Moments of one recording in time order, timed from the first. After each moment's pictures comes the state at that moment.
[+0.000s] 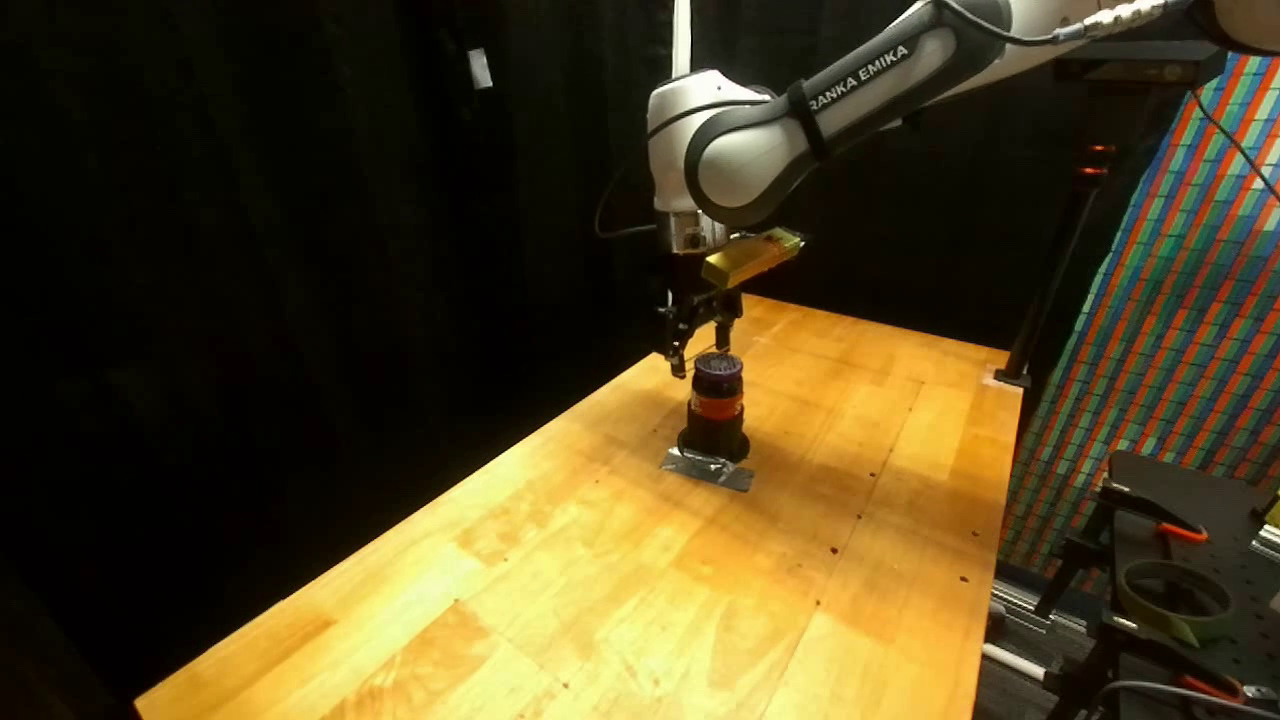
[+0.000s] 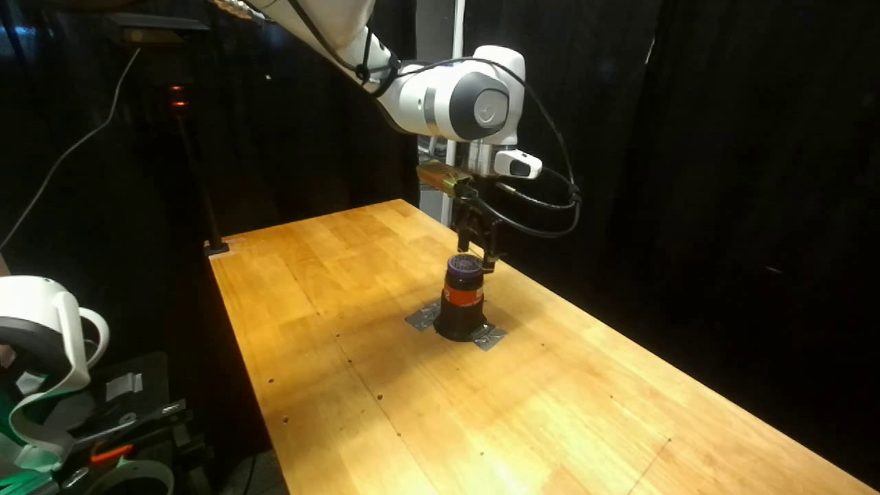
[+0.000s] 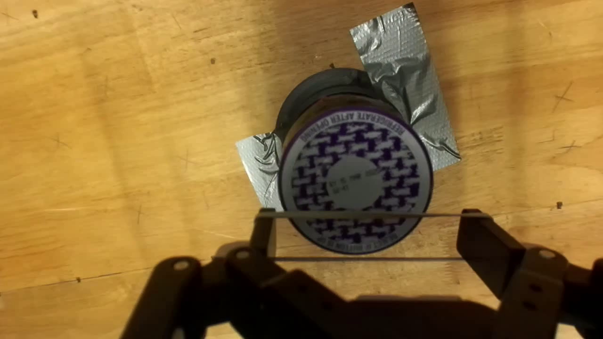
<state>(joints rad) 0.15 0.71 0.04 -1.41 -0.10 2.04 0.36</state>
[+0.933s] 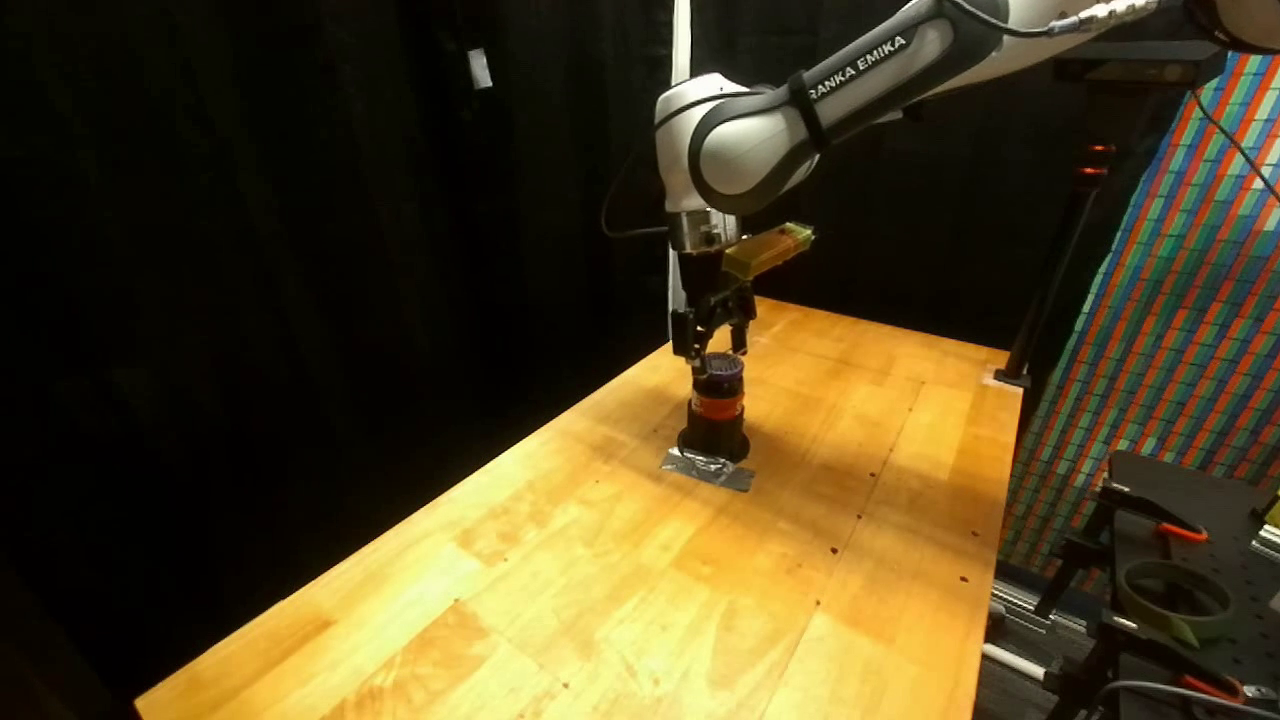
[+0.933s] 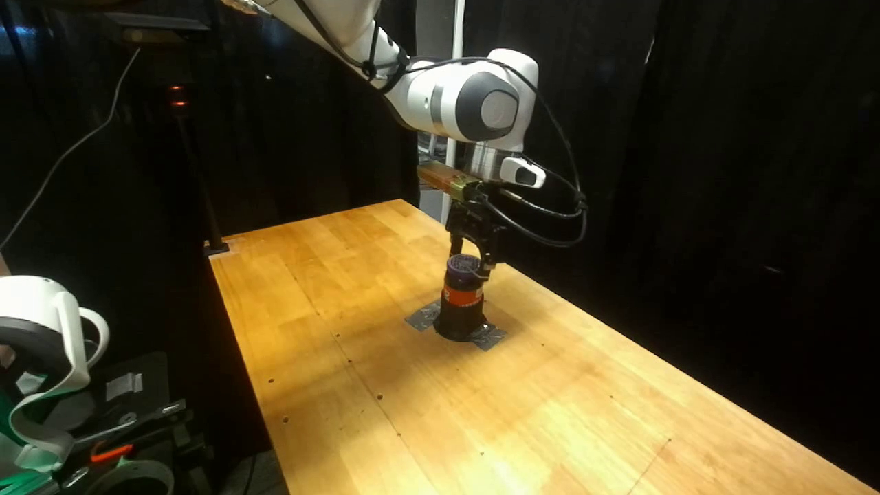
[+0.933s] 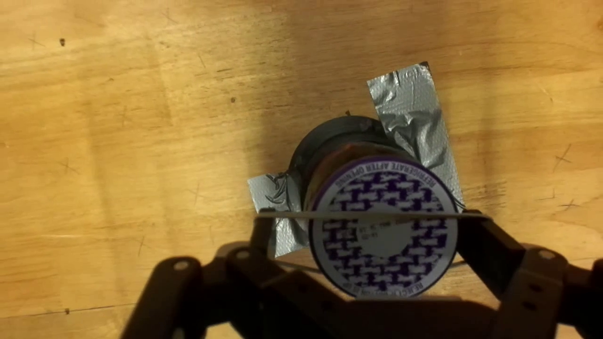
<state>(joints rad) 0.13 0.70 0.03 -1.41 -0.05 1.95 0.24</state>
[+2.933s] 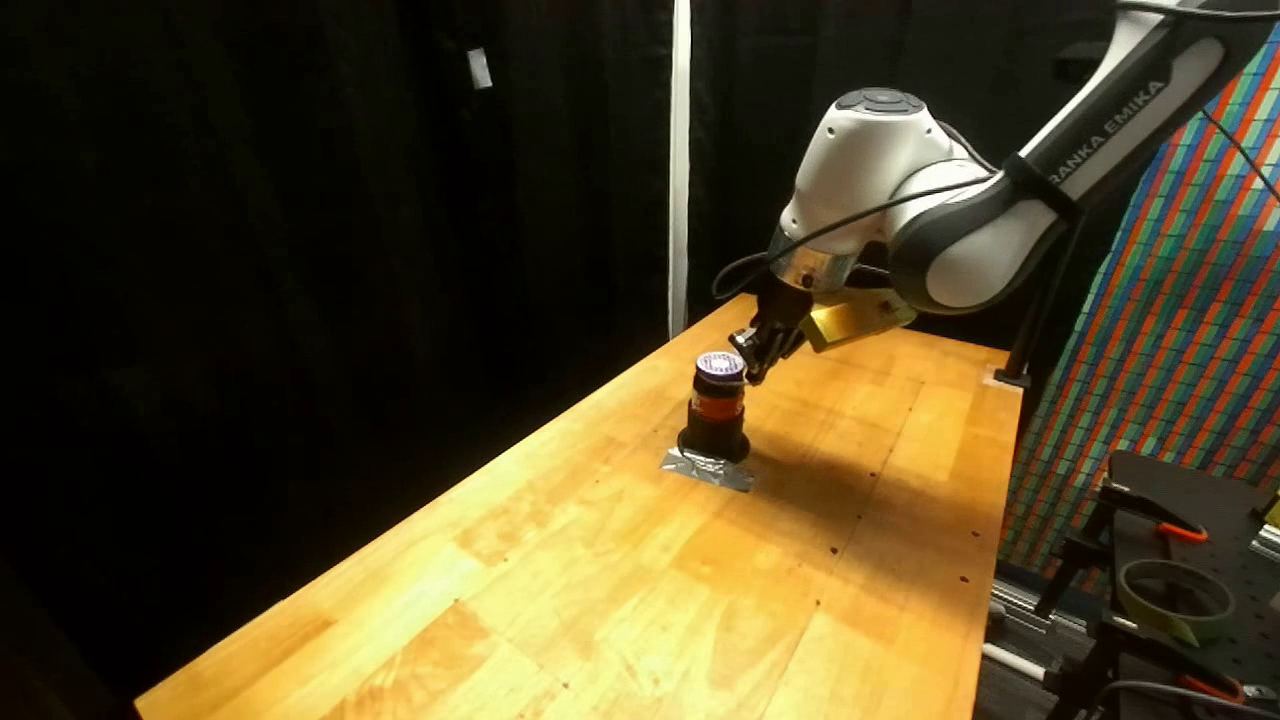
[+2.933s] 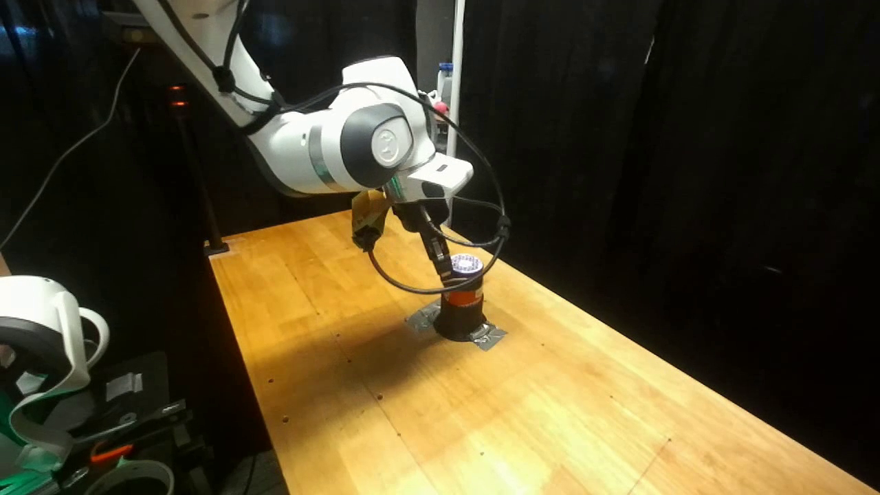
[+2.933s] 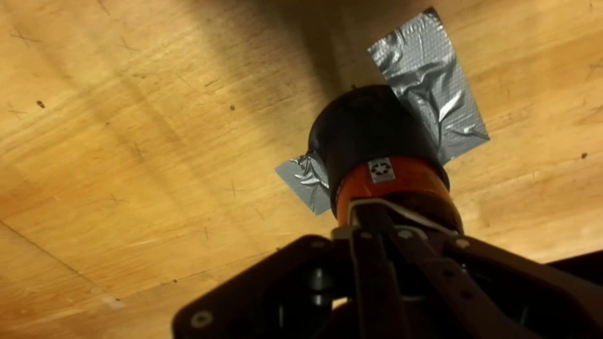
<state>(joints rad) 0.34 0.32 -0.17 -2.19 -0.40 2.81 0.90</state>
